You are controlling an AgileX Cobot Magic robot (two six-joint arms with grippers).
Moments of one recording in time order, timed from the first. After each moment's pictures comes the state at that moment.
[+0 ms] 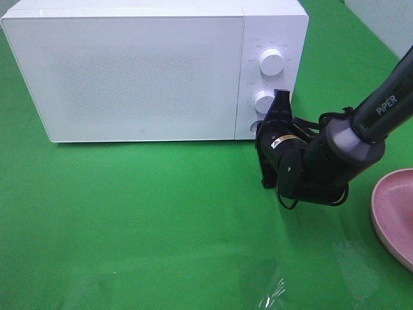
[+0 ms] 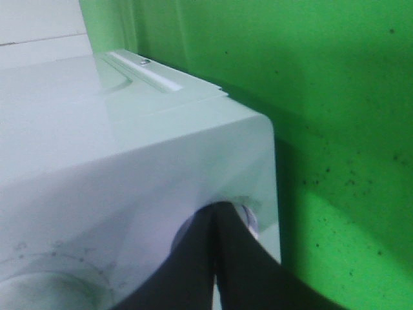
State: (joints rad) left arm 0.08 -0.01 -0.51 -0.18 1.08 0.10; right arm 0.56 2.20 -0.88 0.60 -0.98 1.44
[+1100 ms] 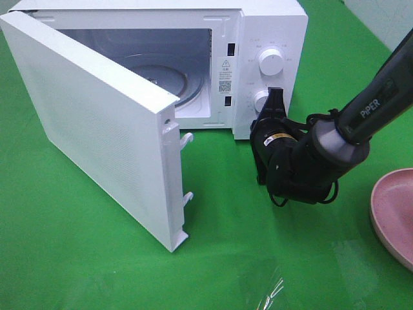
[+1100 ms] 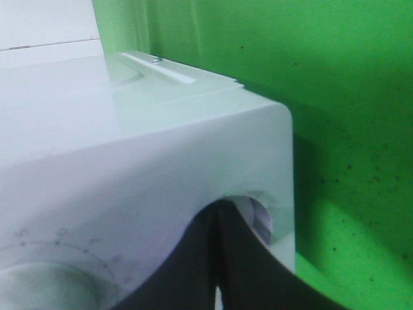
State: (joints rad) left arm 0.08 -0.01 -0.51 -0.18 1.08 0.10; right arm 0.58 2.24 -0.94 0.66 -1.00 1.39
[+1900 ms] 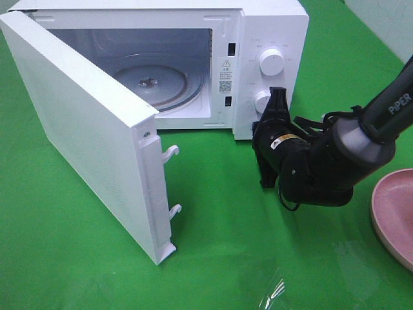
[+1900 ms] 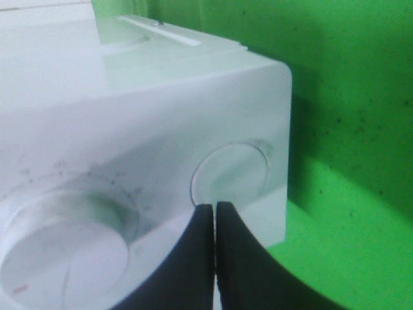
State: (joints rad) left arm 0.08 -0.01 -0.51 -0.18 1.08 0.10; right arm 0.60 2.13 -0.81 0.53 -0.96 1.44
